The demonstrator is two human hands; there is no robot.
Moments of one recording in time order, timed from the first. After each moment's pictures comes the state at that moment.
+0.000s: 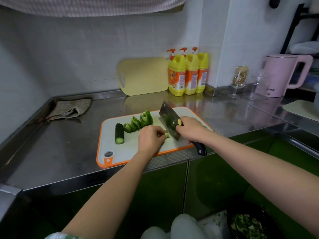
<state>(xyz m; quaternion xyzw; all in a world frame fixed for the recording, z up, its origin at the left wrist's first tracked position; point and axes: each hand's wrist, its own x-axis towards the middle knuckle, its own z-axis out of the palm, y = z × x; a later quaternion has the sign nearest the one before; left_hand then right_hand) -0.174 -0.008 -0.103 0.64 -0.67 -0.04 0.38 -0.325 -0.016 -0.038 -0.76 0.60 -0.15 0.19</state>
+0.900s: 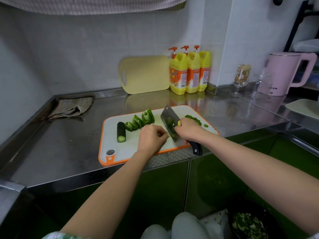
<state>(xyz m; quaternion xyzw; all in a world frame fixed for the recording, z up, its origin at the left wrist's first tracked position) -0.170 -0.004 -0.102 0.63 -0.68 -0.05 0.37 -0.313 -0.018 -0.046 -0.74 0.62 -0.13 0.21</state>
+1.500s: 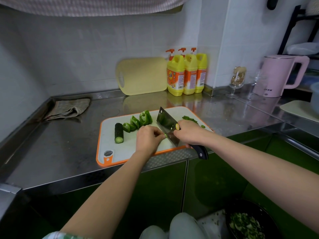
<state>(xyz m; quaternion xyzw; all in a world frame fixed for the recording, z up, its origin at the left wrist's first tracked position) -0.169 -0.009 -0.106 0.64 -0.66 -0.07 0.38 -0.323 0.003 -0.033 -0.78 0.59 -0.09 0.20</state>
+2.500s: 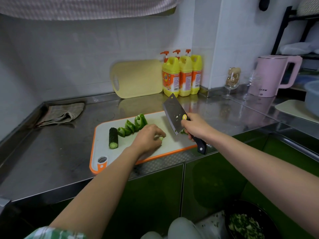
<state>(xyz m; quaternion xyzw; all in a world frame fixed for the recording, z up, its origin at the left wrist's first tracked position) -0.161 -0.038 -0.094 0.57 -0.79 -0.07 0.20 -0.355 -0.028 -0.041 -0.66 0.57 -0.33 0.36</state>
